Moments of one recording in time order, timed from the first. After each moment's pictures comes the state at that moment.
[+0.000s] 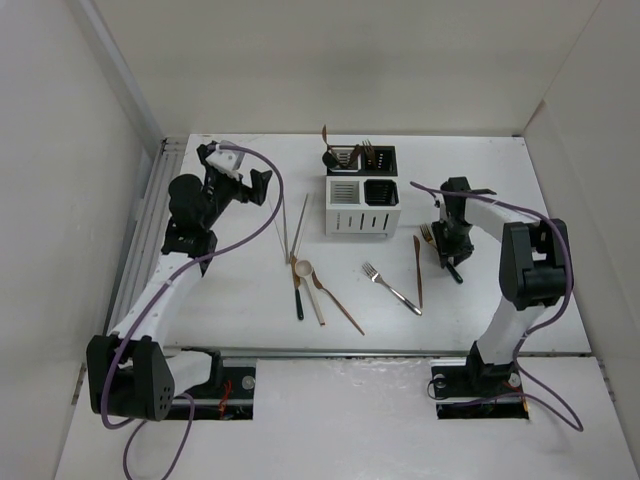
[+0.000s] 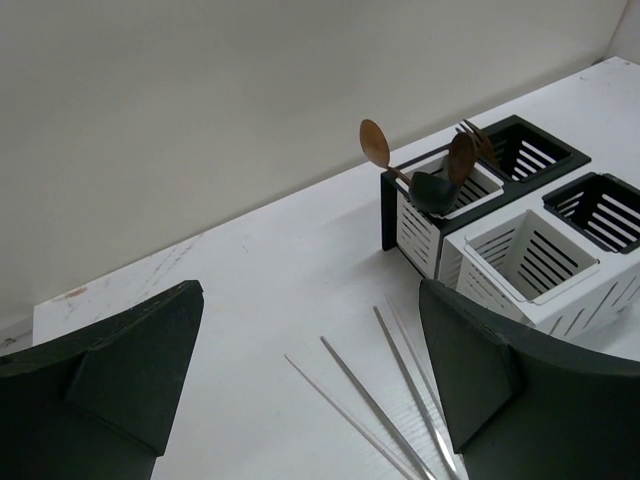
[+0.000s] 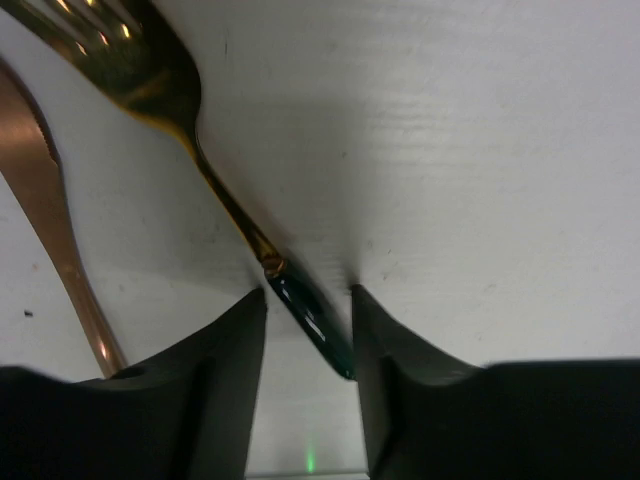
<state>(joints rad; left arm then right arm) -0.14 1.16 0.82 0.38 0.37 0.09 0.08 1.80 1.17 -0.80 0.08 0.00</state>
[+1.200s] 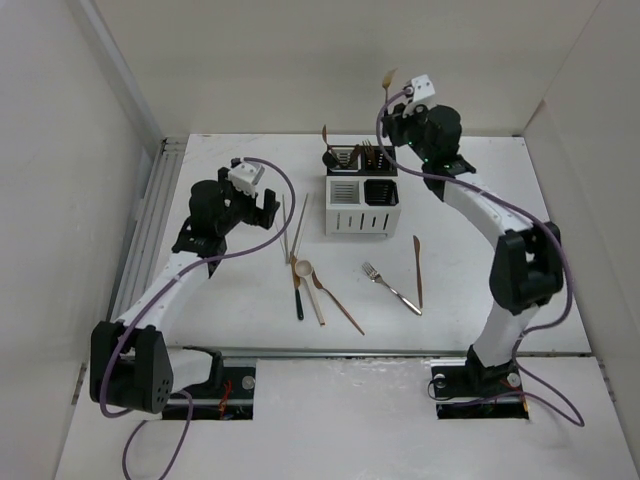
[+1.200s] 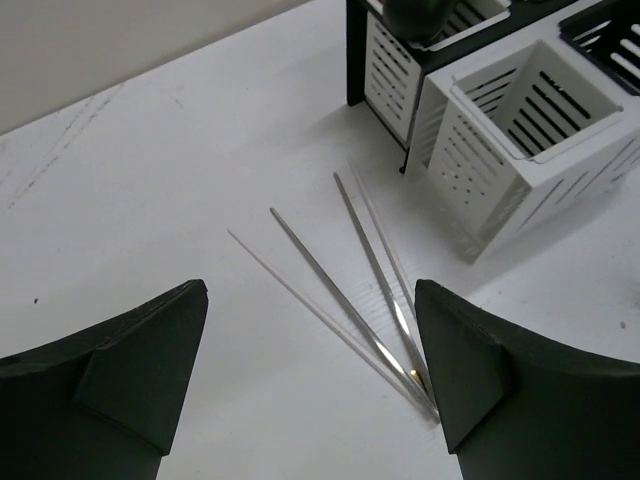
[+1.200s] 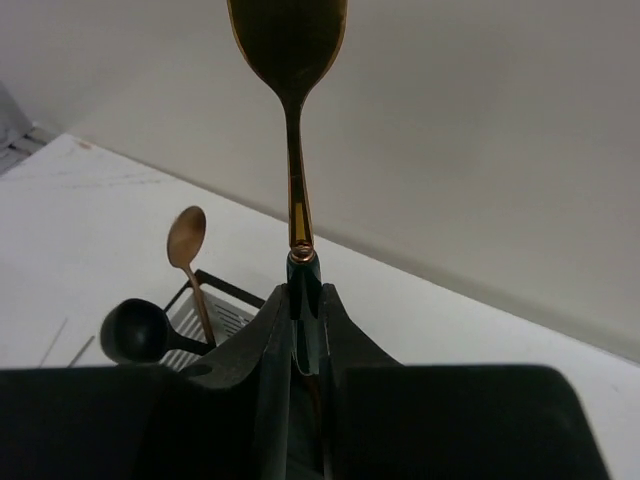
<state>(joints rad) -0.19 1.18 0.77 0.16 0.32 0.14 0.29 1.74 1.47 0.28 -0.13 -0.03</state>
